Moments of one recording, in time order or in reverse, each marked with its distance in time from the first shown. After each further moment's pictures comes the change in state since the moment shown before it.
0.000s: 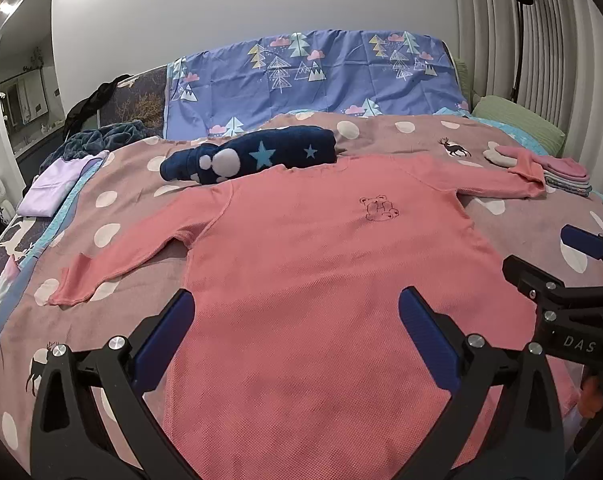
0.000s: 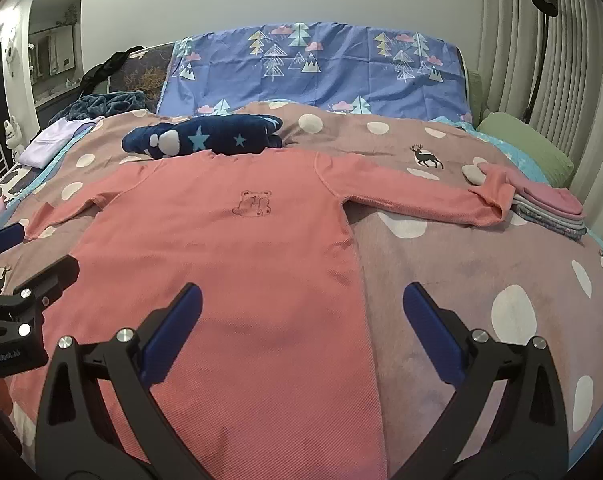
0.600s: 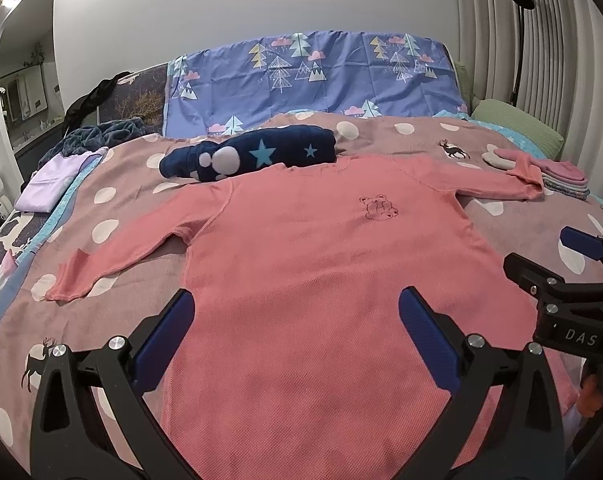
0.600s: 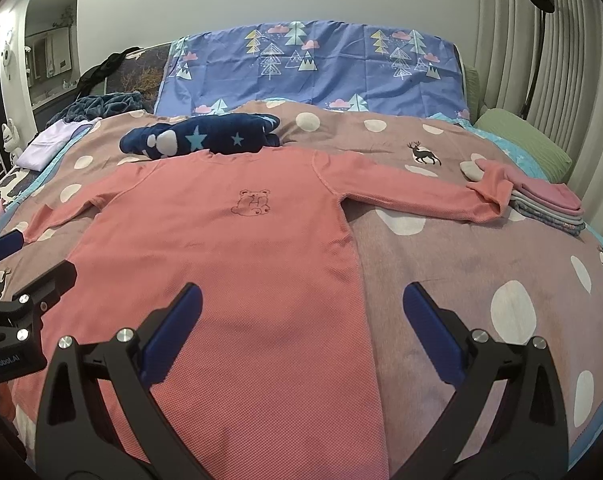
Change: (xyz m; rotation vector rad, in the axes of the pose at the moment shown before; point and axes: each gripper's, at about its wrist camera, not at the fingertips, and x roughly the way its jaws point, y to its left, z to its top) left arm 0.001 0.003 -0.004 -0.012 -0.001 -0.010; right arm 0.003 -0.003 -0.002 0.011 0.005 -0.008
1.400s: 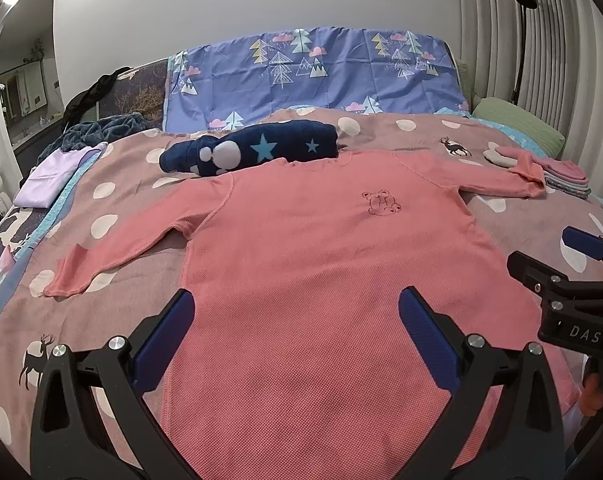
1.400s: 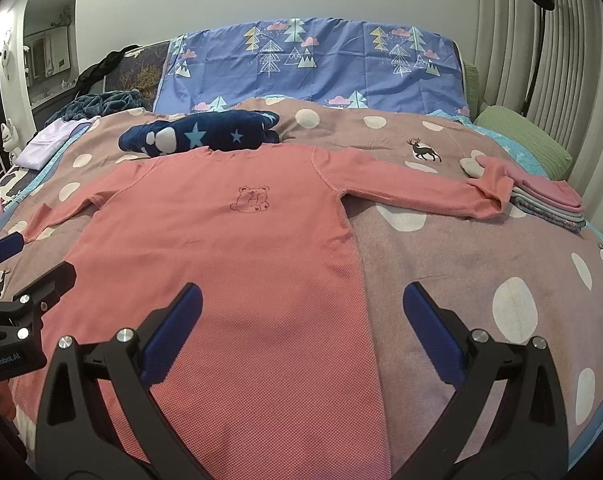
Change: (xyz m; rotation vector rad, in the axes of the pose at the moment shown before) left arm 0.002 0.004 -0.002 -0.007 0.007 -0.002; right arm 0.001 -0.001 -0.001 0.007 0.008 0.001
